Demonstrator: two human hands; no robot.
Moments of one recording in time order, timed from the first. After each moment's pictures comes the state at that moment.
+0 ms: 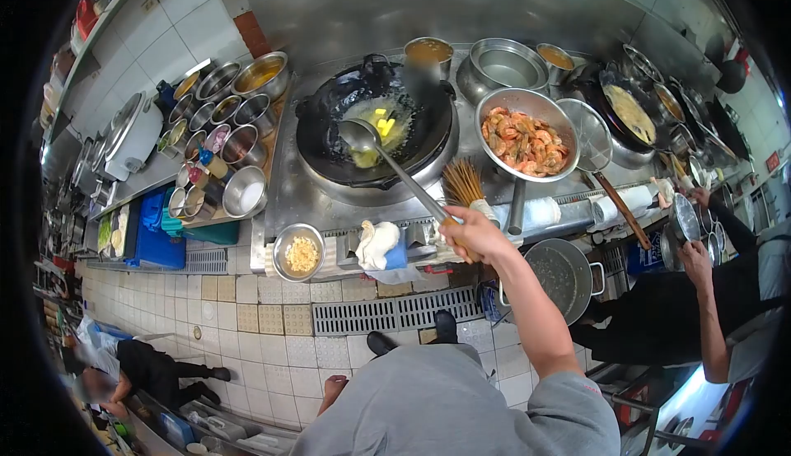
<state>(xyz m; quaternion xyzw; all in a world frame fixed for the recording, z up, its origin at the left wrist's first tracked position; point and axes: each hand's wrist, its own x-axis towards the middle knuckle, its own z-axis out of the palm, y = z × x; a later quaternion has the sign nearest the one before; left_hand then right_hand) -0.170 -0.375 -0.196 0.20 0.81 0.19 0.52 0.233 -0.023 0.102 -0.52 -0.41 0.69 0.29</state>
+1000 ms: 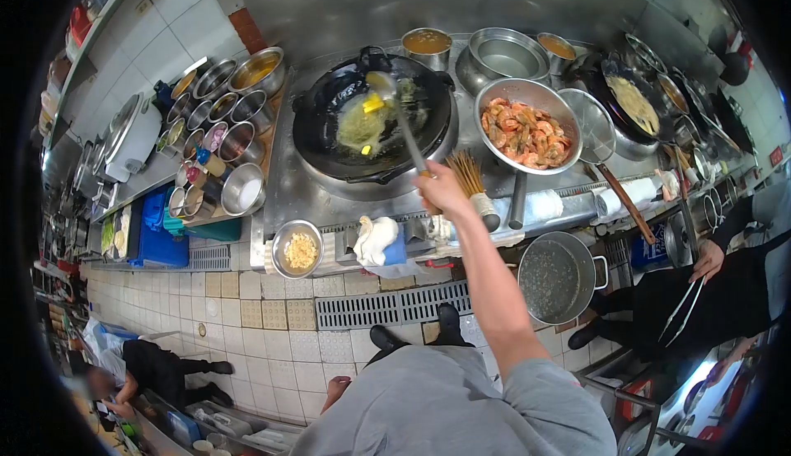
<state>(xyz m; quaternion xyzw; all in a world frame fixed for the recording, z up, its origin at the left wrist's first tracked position) -0.168 -0.386 -0.188 0.22 0.80 0.16 0.53 0.181 0.053 0.074 -0.56 -0.41 0.60 0.39</state>
